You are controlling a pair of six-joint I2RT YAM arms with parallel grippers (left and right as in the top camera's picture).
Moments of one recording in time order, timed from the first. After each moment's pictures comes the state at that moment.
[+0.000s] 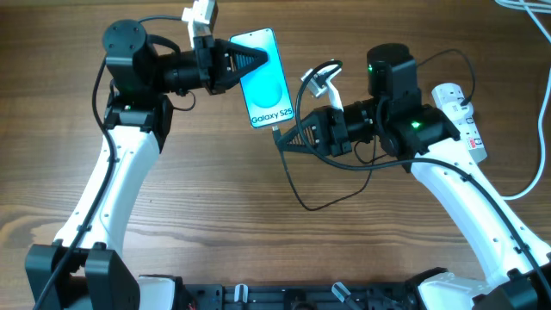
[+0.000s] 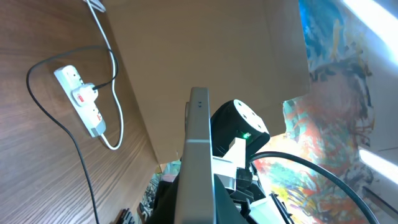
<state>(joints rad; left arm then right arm) -0.09 1.52 1.17 0.37 1.31 -1.29 0.37 1.45 1.17 -0.34 -1.44 0.42</state>
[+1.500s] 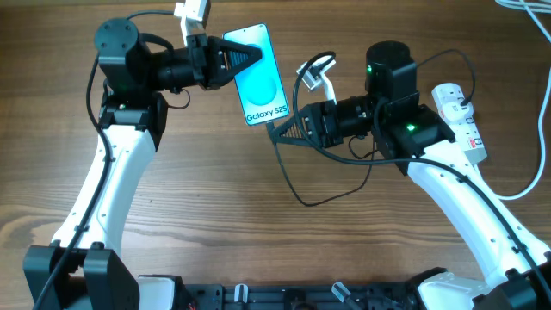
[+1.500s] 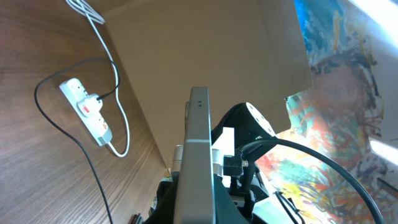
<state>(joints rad) -0.08 1.52 1.18 0.38 1.33 -1.23 0.39 1.45 1.15 -0.15 -1.35 0.70</state>
